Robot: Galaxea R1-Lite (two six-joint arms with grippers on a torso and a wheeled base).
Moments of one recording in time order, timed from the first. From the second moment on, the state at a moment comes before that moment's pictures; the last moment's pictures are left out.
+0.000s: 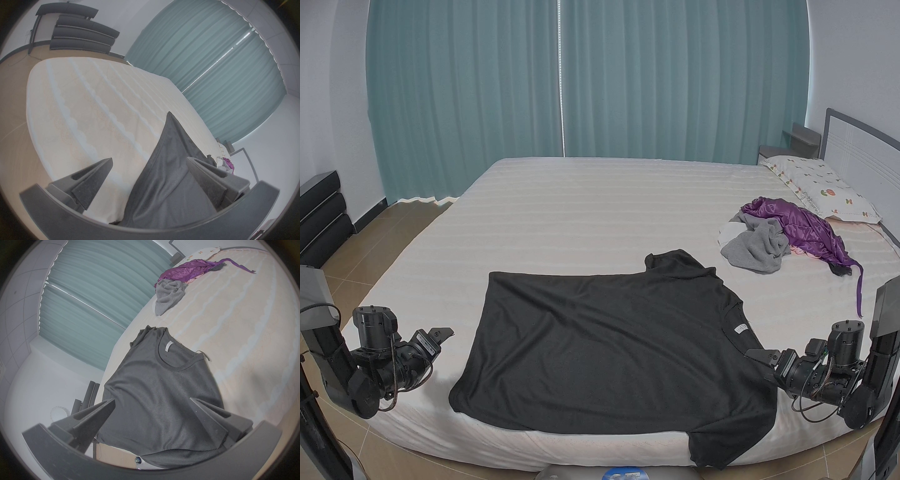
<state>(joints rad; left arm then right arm) 0.04 1.98 -0.23 -1.17 -0.07 -0.82 0.12 2.09 -0.02 -1.52 0.29 0.82</state>
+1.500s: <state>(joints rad) 0.02 2.16 -0.80 -0.98 -0.23 -0.84 0.13 2.11 -0.02 -1.52 0.29 0.83</state>
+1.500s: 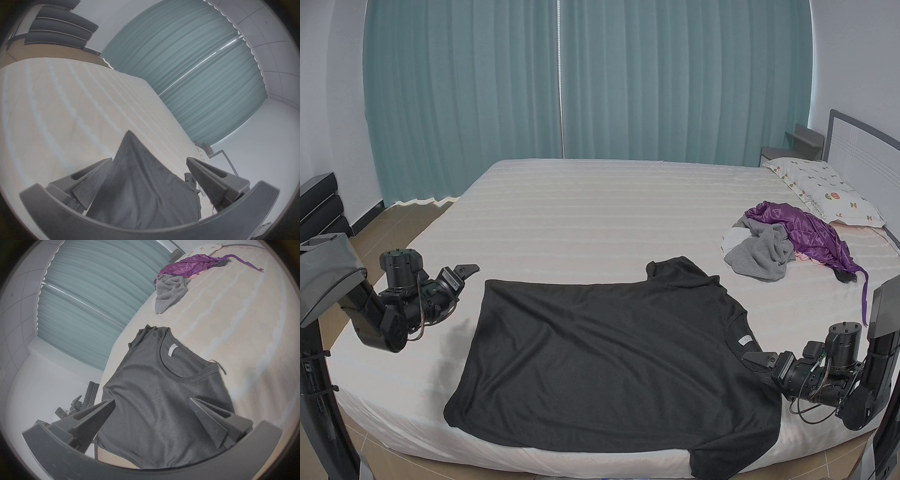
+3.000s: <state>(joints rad) -0.04 2.69 -1.60 -0.71 0.01 -0.80 0.17 2.18 -0.02 -1.55 0.29 0.84</state>
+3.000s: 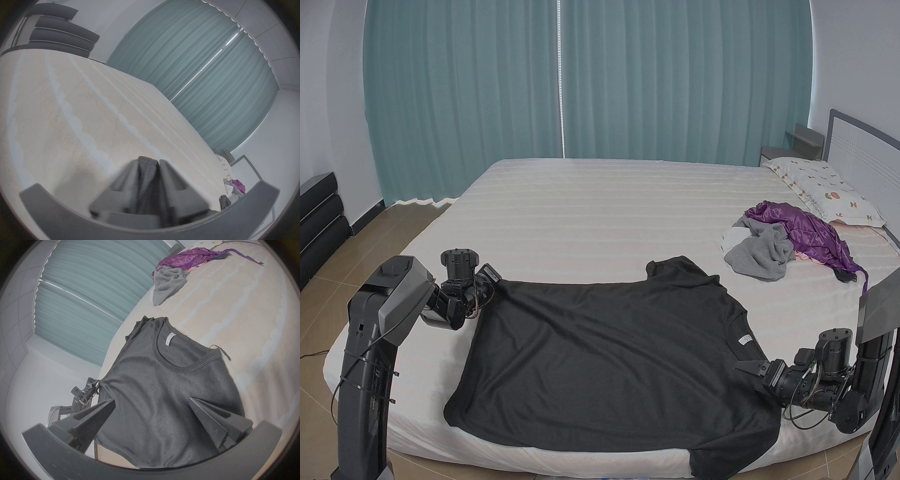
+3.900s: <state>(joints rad) -0.04 2.63 -1.55 -0.72 0.05 -0.83 0.17 2.23 -0.71 -1.13 0.20 0.80</state>
